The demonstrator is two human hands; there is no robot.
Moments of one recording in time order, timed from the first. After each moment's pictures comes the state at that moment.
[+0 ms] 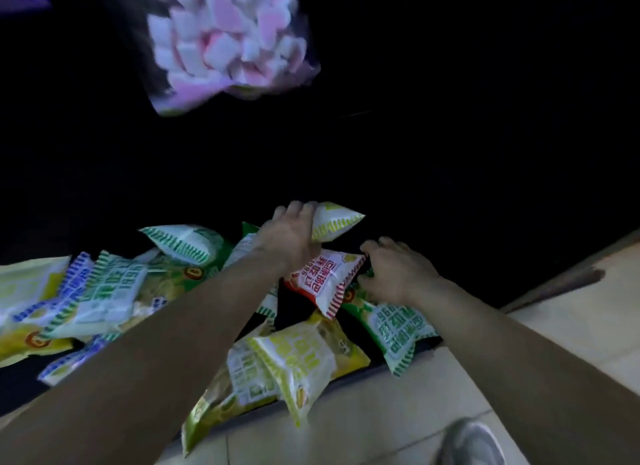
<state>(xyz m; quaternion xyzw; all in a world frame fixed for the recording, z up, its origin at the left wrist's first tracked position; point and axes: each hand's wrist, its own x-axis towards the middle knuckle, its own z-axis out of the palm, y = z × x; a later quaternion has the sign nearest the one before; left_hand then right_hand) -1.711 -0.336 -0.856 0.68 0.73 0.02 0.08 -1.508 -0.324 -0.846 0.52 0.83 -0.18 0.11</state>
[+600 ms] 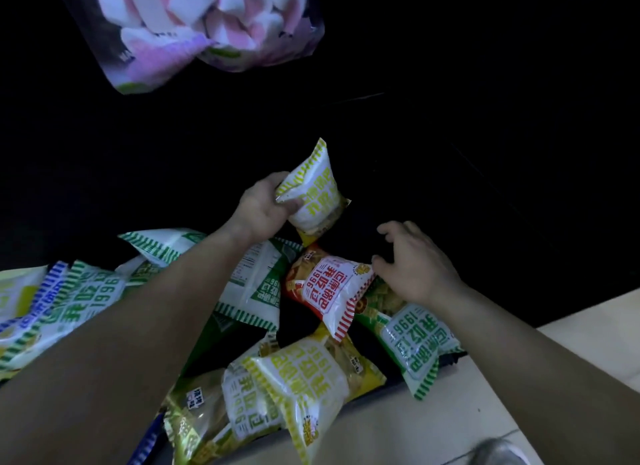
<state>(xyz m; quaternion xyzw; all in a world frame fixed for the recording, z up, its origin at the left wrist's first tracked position) -1.770 -0.286 -0.879 0.55 0.70 0.35 0.28 -1.507 -0.303 -0.876 0.57 0.79 -0.24 -0.08</state>
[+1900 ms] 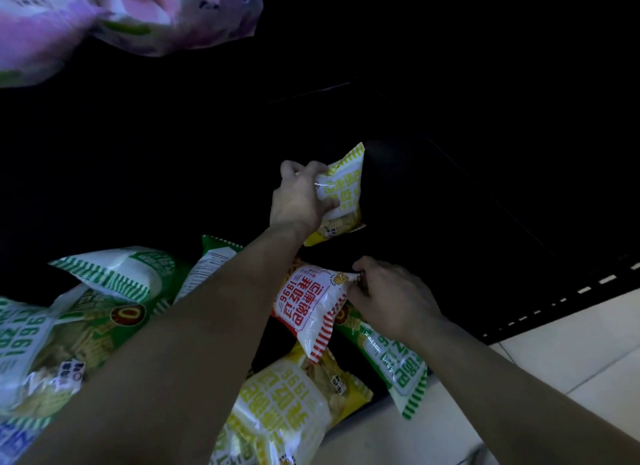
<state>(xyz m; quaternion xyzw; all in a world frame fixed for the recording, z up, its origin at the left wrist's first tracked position) -1.680 -0.223 -0.905 0.61 0.73 0.28 0.11 -1.504 -0.316 -0.912 0.58 0.79 -0.21 -0.02</state>
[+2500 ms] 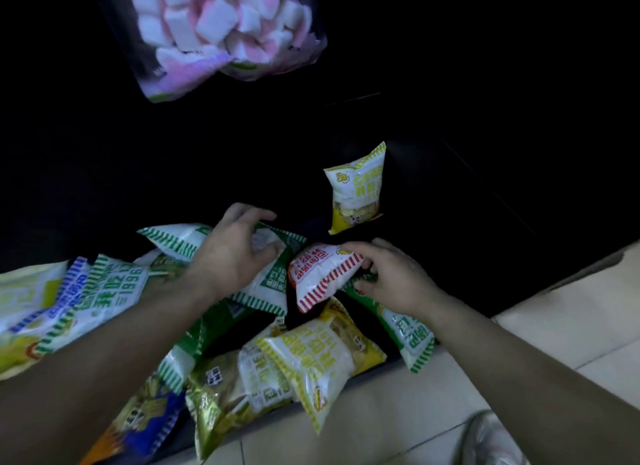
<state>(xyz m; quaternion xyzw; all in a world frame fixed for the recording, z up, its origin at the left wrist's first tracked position) -1.785 -0.397 -0.852 0.66 0.72 0.20 0.11 -1.514 -0.339 -0.886 0.46 0.82 -0.33 -0.08</state>
